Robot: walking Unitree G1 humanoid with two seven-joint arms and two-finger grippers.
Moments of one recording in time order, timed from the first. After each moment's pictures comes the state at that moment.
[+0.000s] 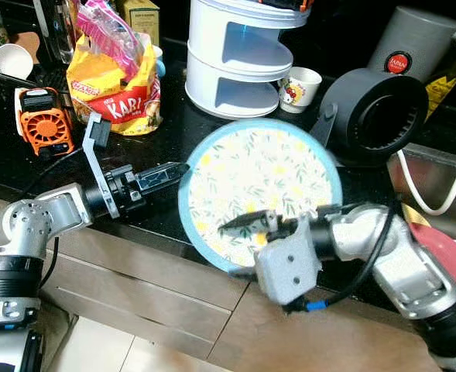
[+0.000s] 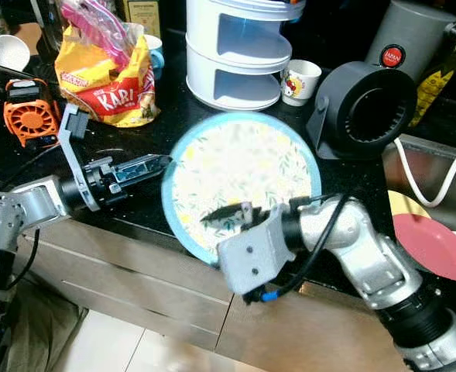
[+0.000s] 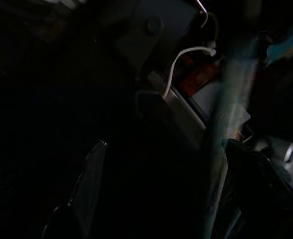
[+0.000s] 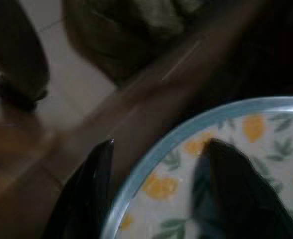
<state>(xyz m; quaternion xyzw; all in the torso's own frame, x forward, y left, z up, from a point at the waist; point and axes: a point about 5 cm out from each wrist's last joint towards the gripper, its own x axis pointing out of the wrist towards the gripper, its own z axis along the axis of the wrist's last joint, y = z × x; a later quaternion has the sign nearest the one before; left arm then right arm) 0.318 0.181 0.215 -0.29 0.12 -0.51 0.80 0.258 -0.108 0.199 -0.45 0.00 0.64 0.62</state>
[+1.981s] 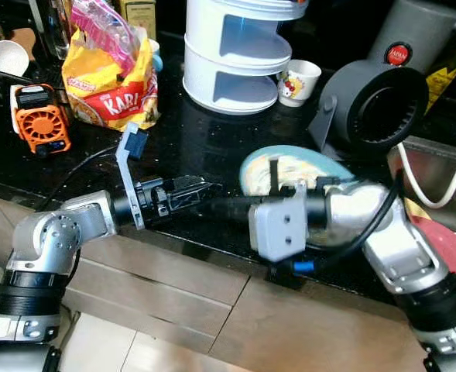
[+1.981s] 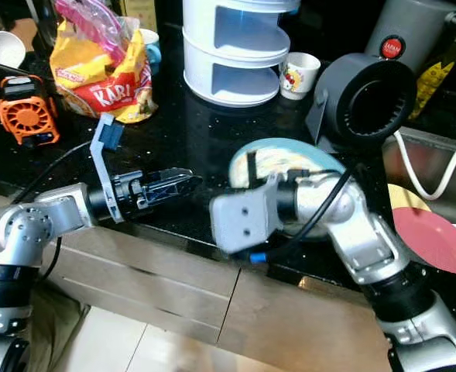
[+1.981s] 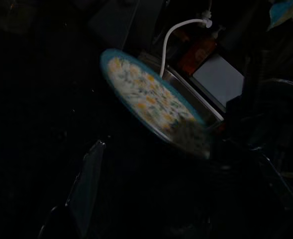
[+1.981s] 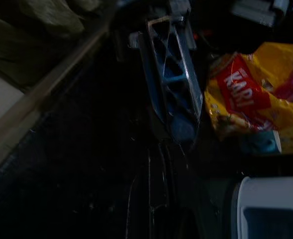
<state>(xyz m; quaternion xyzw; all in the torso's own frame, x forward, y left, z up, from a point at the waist) 0.303 0.144 0.215 -0.23 0.09 -0.55 0.80 0.291 -0.110 0.250 -0.45 -0.12 0.52 0.72</state>
